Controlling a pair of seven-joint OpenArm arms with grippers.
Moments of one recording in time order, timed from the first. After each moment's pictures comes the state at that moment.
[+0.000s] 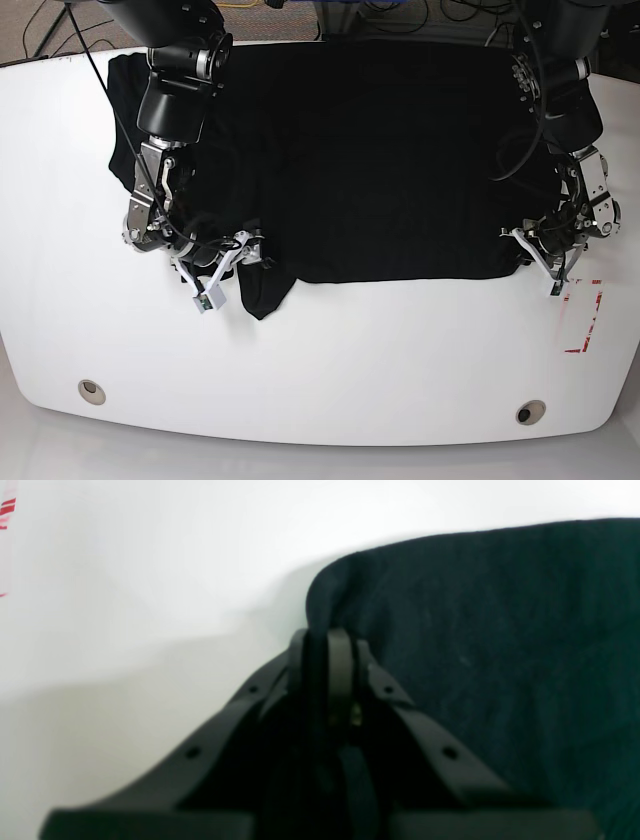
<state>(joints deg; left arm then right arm) -21.8 -16.8 -24.2 51.2 -3.7 -41.8 39.2 18.5 1.5 18.3 67.3 15.3 40.4 -53.4</state>
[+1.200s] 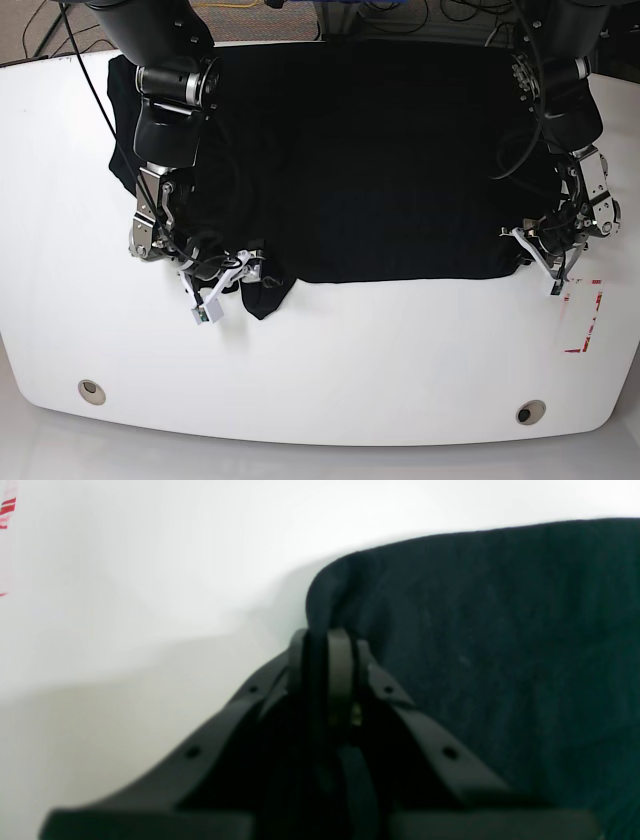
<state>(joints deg) -21.6 -16.8 -24.1 51.3 -3.9 -41.8 39.0 24.6 3.7 17.8 52.1 15.2 40.1 -42.7</state>
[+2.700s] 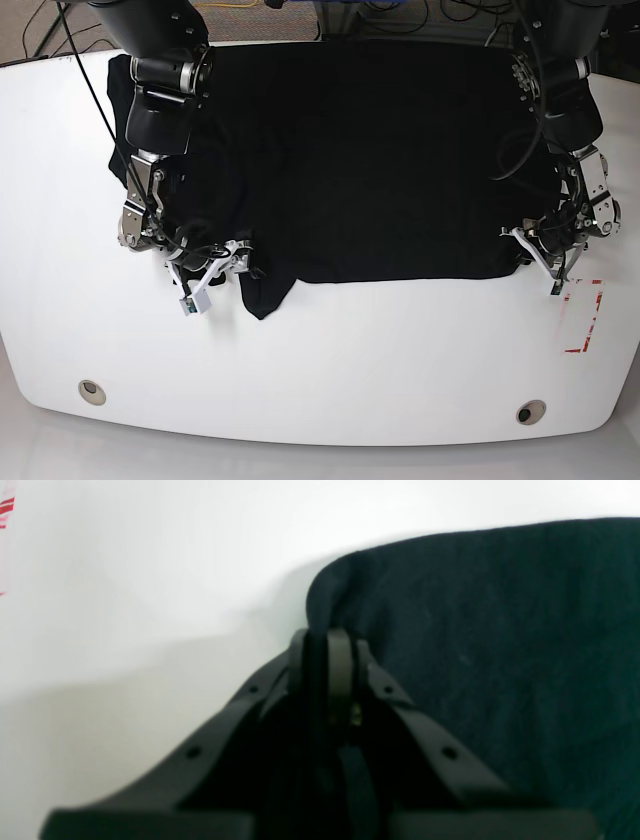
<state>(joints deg) -21.6 -16.8 -24.2 51.3 -3.9 -41.8 39.2 22.5 5.6 18.1 54.0 15.7 40.3 -41.3</state>
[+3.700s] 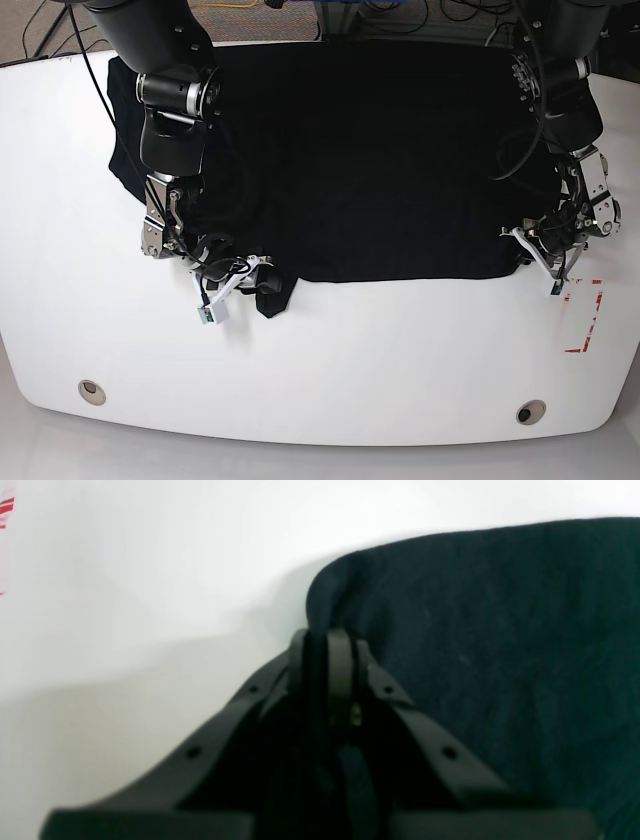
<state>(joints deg) -21.6 -16.8 -24.3 51.3 -3.9 -41.8 39.2 27.9 3.1 18.0 42.6 15.2 40.0 -35.0</state>
